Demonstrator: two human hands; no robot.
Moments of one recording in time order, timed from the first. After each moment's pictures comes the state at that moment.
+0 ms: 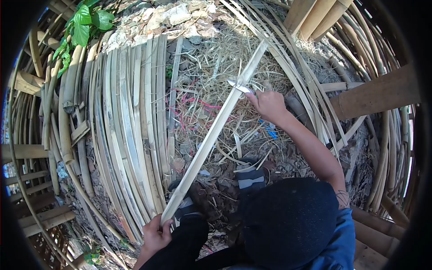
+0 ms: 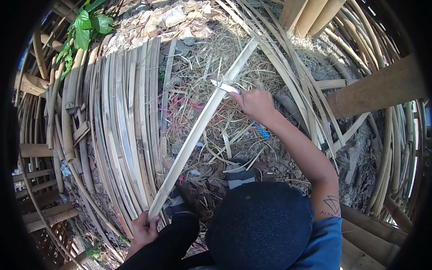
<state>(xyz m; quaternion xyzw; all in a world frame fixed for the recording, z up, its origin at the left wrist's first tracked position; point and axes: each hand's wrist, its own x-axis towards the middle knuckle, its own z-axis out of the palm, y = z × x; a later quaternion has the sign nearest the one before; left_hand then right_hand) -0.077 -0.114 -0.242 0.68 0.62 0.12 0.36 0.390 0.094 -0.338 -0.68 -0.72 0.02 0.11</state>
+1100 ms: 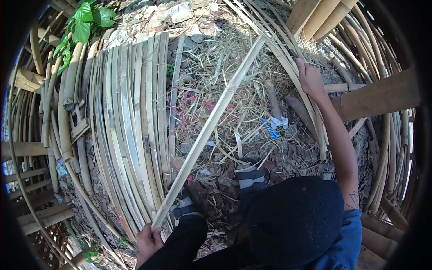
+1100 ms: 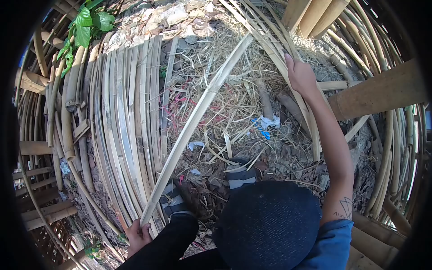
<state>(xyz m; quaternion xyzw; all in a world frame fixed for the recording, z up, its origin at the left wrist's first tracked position) -0.118 -0.157 -0.252 0.63 0.70 0.10 0.32 0.518 0.125 -0.288 -0.82 -0.56 -0.01 0.13</state>
